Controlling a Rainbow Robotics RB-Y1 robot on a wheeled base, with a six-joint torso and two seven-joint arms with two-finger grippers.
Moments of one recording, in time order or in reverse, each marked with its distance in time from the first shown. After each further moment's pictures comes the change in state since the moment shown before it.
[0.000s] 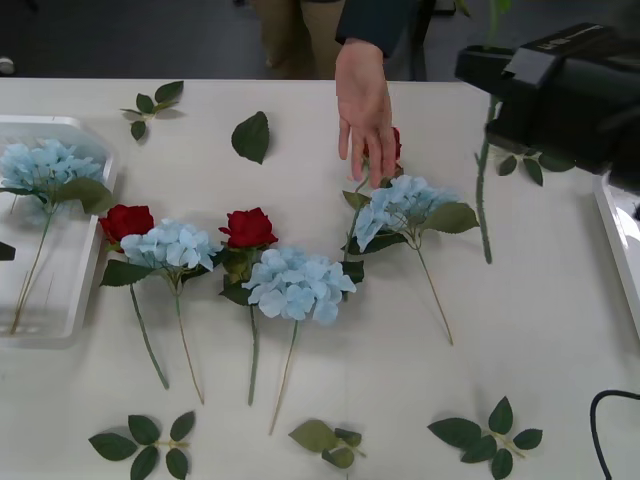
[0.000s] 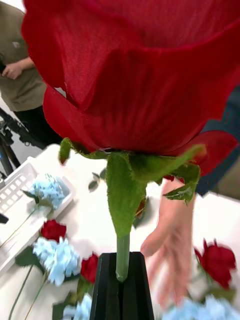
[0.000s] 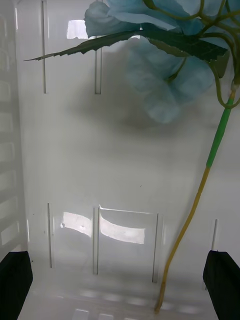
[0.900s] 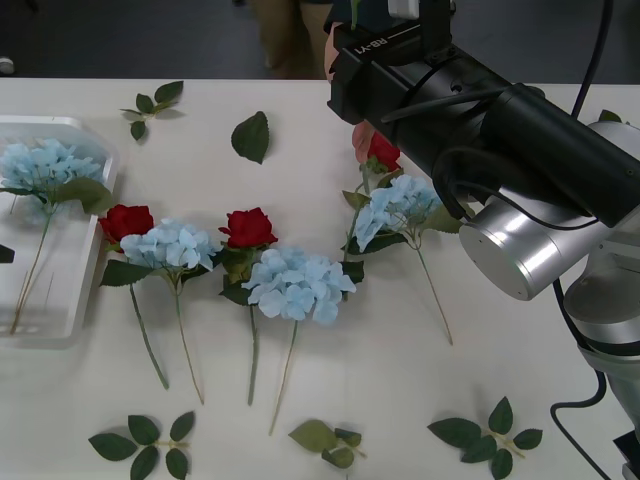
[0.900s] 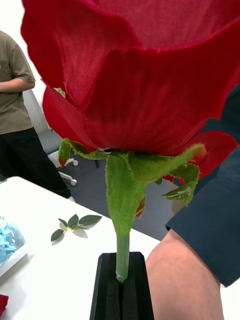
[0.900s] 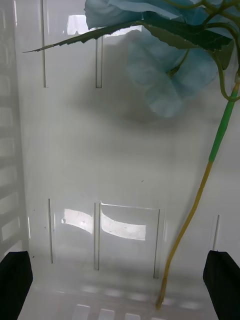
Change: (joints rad) right arm -0.139 0.055 0.524 0.344 0.715 -0.513 -0.160; left arm 0.001 0.000 0.000 0.000 -0.006 0.013 0.000
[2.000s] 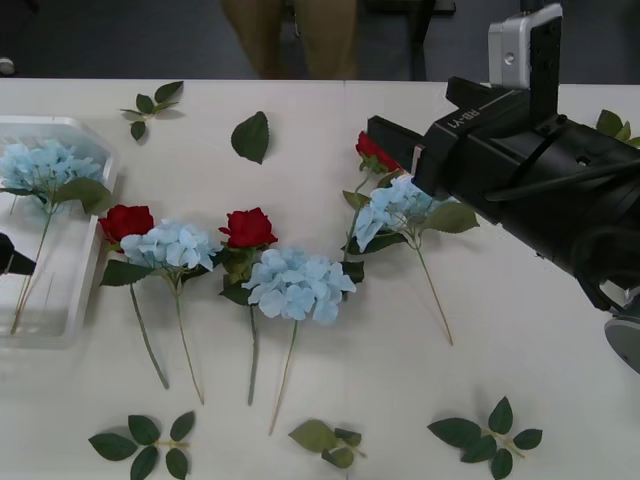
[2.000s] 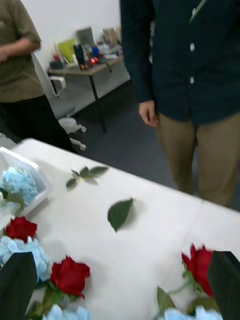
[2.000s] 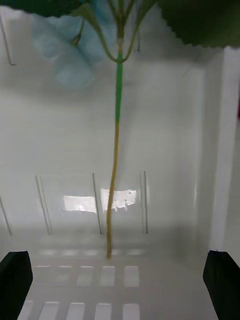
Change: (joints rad) right arm 0.280 -0.248 -0.164 -0.319 -0.270 0.139 0.000; left arm 0.000 -0.013 -0.001 -0.191 0.041 0.244 0.011
